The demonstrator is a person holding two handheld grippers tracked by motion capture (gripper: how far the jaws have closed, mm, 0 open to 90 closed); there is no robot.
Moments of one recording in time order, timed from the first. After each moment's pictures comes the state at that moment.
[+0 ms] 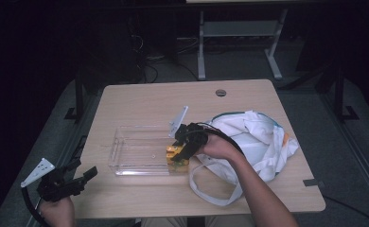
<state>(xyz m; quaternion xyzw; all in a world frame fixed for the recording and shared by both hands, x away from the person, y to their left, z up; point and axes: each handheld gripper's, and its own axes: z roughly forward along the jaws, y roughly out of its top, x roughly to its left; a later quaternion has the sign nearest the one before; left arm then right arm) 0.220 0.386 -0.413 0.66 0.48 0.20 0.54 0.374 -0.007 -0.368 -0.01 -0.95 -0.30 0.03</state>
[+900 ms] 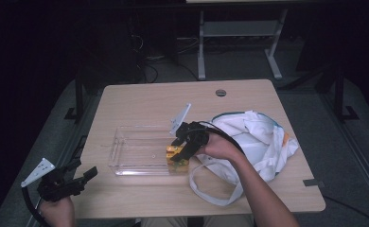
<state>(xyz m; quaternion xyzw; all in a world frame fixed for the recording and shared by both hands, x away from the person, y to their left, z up) 0.221 0.387 -0.414 0.66 0.48 0.20 0.53 0.372 -0.012 -0.361 -0.02 -0.95 -0.32 0.04</state>
